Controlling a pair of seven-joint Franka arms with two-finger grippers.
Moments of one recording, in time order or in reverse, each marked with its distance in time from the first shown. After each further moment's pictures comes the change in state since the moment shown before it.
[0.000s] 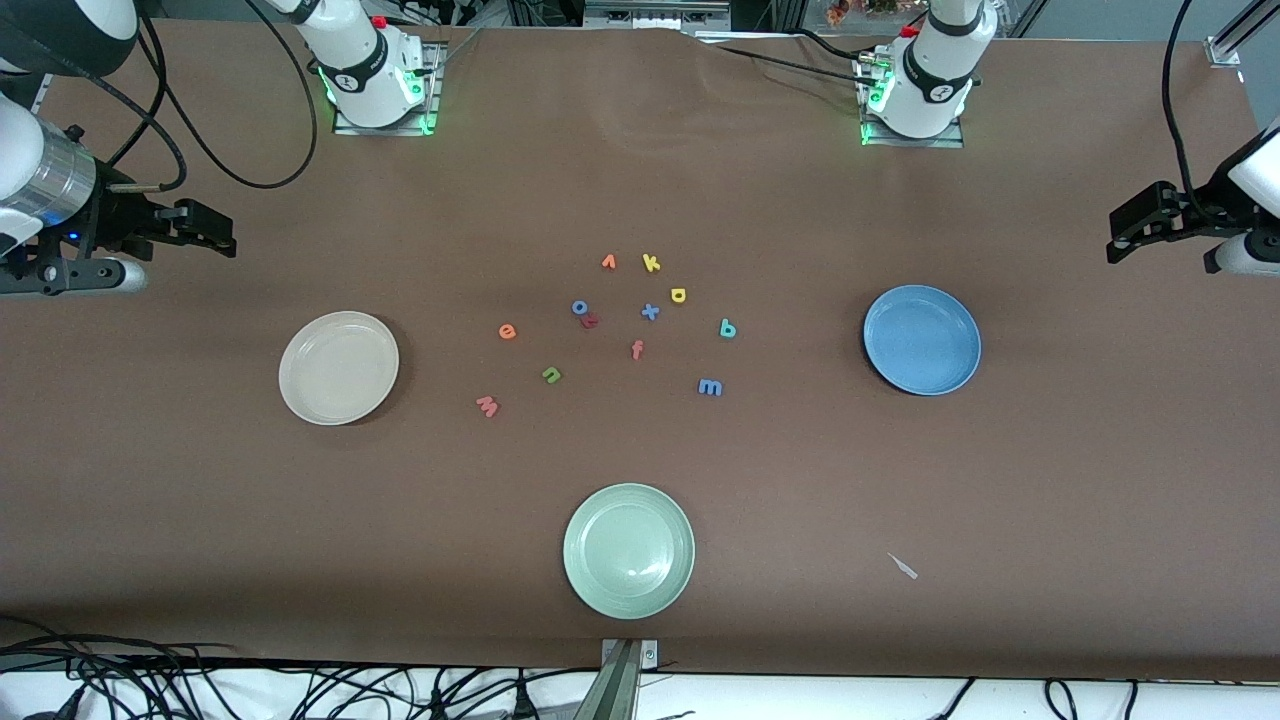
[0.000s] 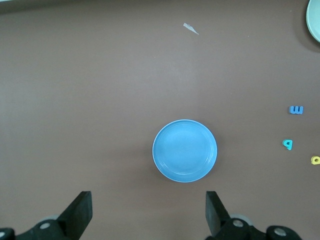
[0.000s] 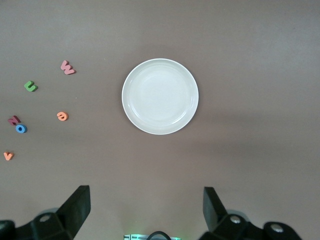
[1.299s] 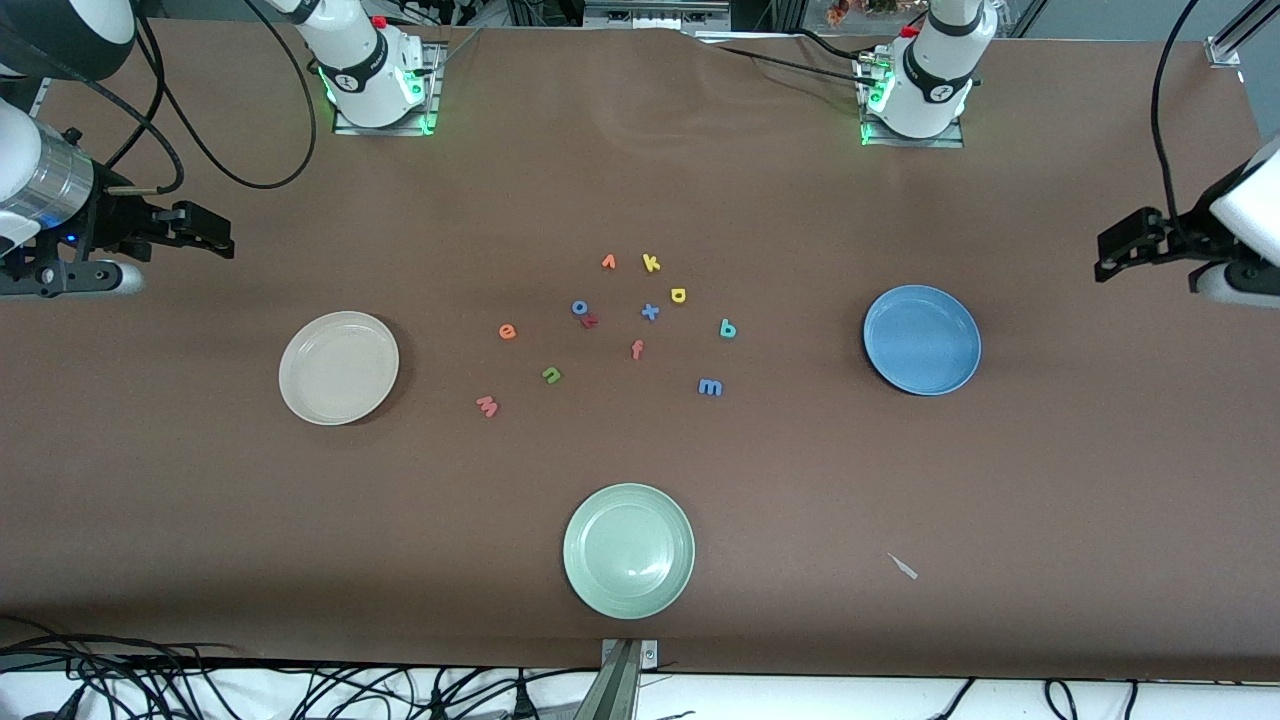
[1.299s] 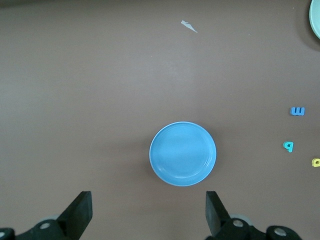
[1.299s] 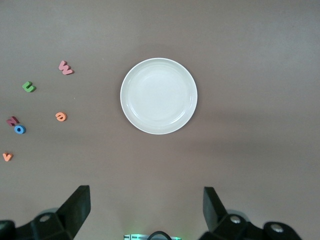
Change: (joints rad) left arm 0.002 0.066 -0.002 0.006 -0.021 0.032 0.000; right arm -0.002 0.003 -0.004 0.000 0.000 0.000 0.001
